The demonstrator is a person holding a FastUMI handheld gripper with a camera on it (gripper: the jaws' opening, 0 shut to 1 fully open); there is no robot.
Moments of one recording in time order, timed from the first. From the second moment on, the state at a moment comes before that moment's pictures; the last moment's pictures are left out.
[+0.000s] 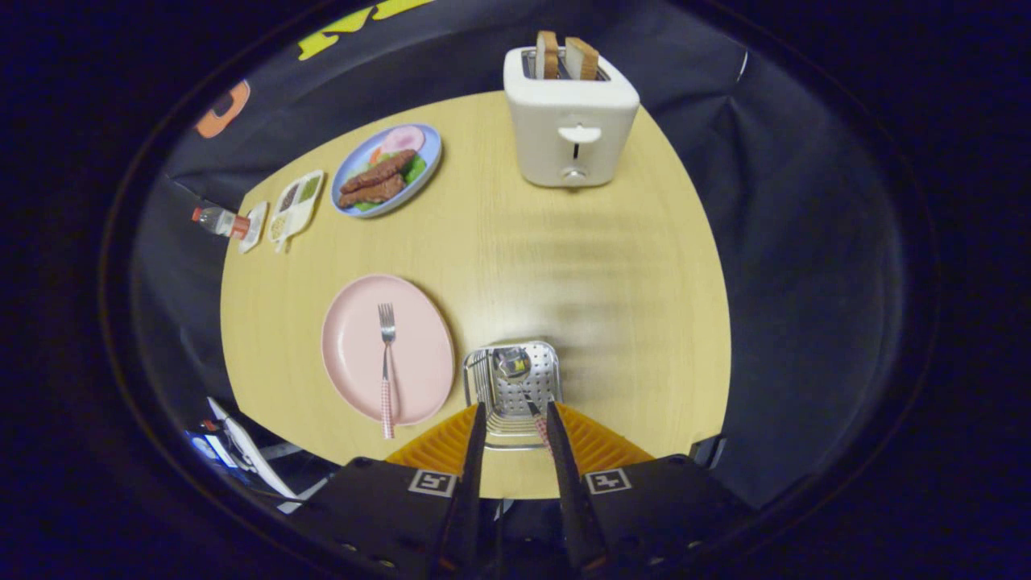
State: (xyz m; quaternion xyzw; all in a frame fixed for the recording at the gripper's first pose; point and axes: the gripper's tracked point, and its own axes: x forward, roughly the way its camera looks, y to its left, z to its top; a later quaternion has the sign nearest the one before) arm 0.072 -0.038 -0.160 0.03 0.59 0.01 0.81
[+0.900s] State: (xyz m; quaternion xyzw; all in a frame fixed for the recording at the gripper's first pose) arm 0.034 0.124 -0.240 -0.01 0.48 0.09 0.87
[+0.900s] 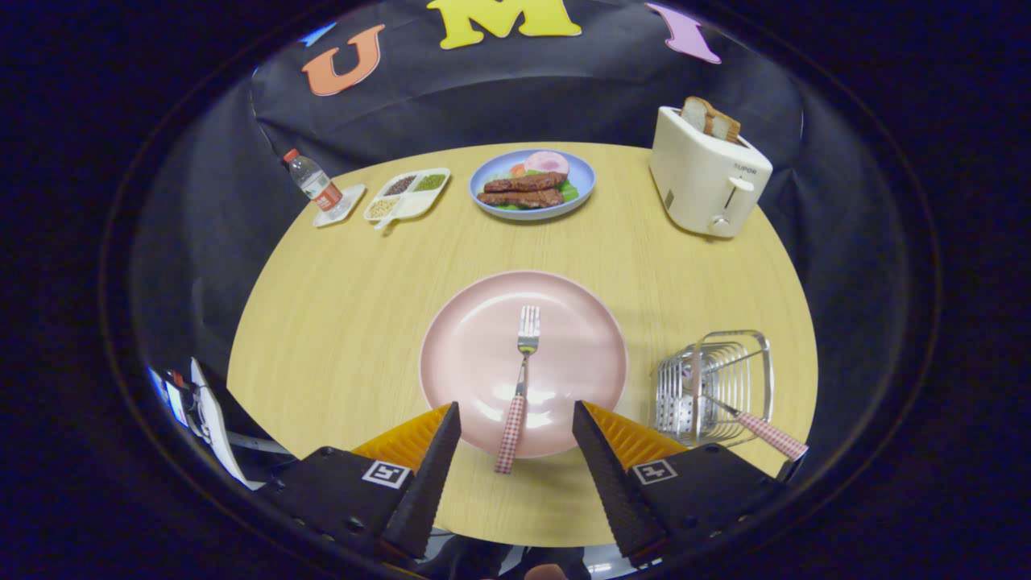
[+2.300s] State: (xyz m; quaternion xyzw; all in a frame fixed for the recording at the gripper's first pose) arm 0.055 0.119 -0.215 -0.02 0.50 0.11 0.86
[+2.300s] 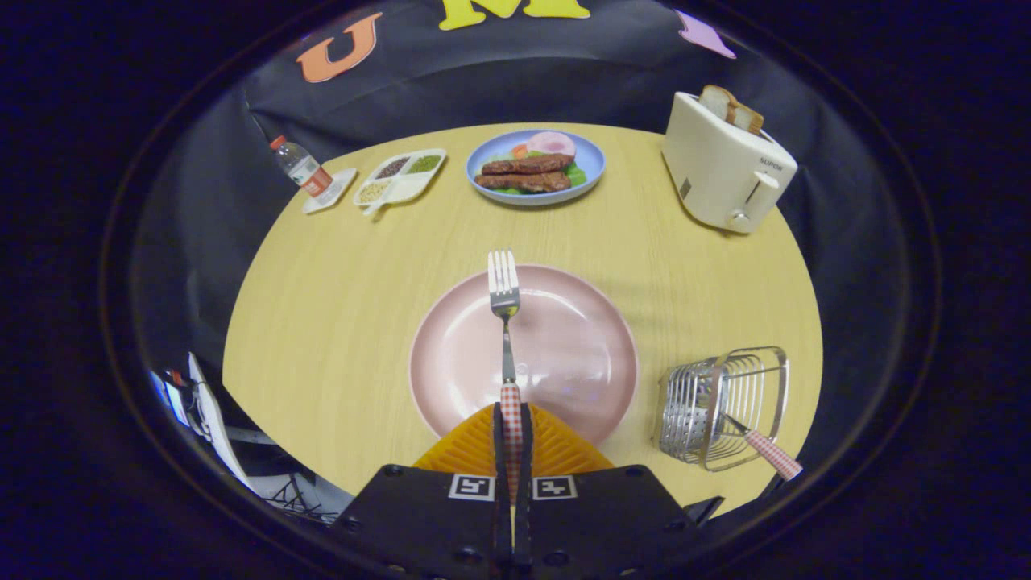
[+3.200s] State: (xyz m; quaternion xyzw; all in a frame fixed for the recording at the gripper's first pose) arm 0.011 -0.042 -0.155 0.00 0.60 0.05 0.80
